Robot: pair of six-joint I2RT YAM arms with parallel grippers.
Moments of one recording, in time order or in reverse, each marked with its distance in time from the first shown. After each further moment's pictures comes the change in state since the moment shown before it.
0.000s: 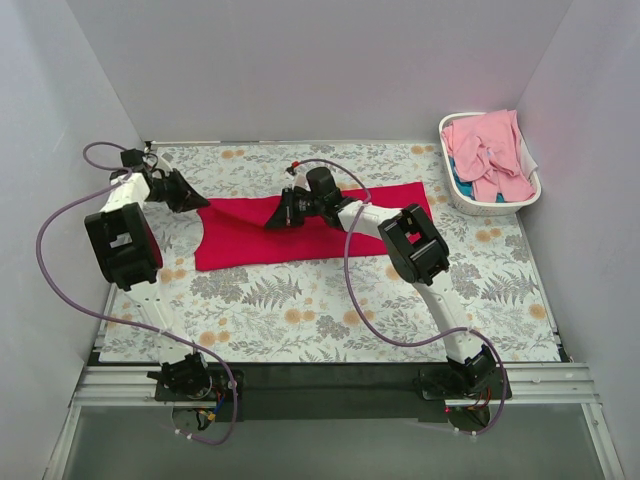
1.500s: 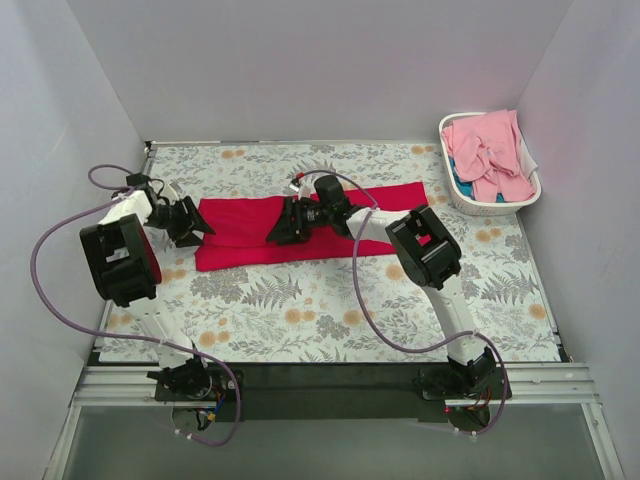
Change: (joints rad) left arm -0.002 -0.174 -0.319 -0.075 -0.148 0.130; right arm -0.002 -0.092 -0.212 0.061 -0.121 0.075
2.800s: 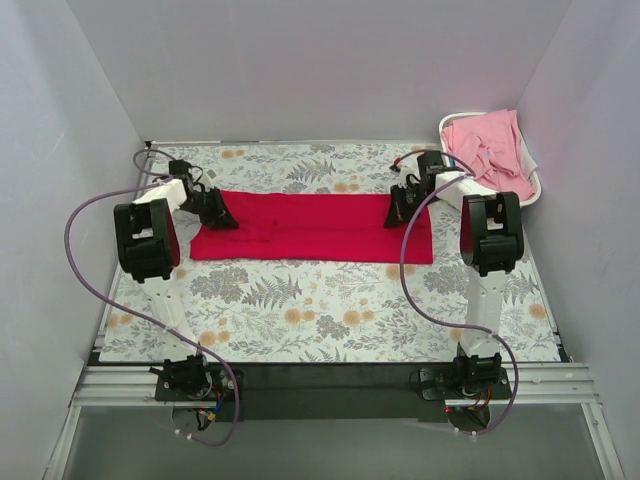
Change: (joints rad) left arm -0.191 0.201 0.154 0.146 -0.017 -0.063; right arm -0.537 -0.137 0.069 -0.946 0.232 -0.897
